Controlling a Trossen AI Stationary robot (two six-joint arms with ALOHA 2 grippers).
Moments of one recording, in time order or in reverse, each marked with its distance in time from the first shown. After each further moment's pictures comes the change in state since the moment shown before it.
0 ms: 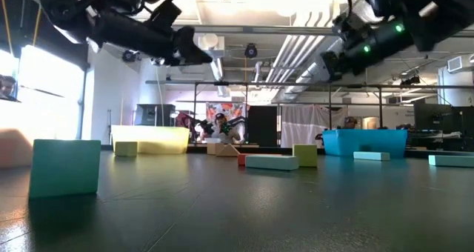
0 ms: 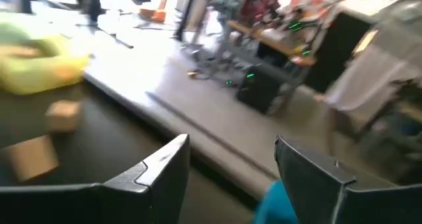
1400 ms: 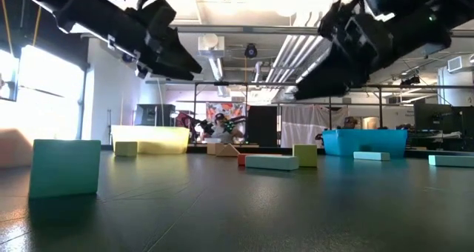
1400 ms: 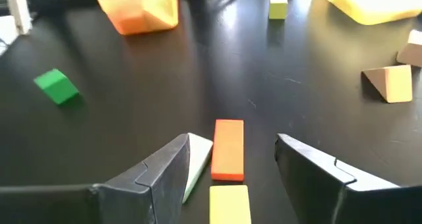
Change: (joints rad) left arm -0.248 -0.093 0.040 -0.502 -0.005 -0.426; right arm 0.231 0.186 0.074 -0.157 -0.830 0.393
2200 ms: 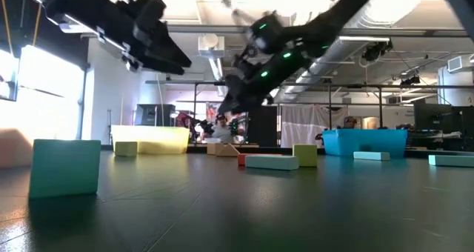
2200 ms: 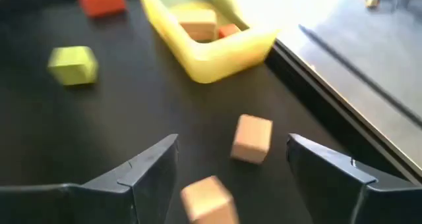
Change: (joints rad) left arm 0.004 -0.131 0.000 -0.154 -0.005 0.003; right arm -0.489 0.575 0.727 -0.231 -0.062 -0.183
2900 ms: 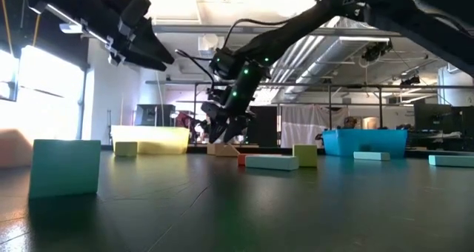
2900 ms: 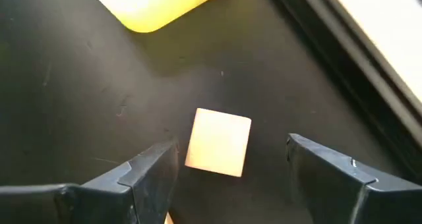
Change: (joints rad) left arm -0.003 -0.141 0.000 -0.191 -0.080 -0.056; right arm -0.111 0.407 0.708 -0.728 -0.083 0.046
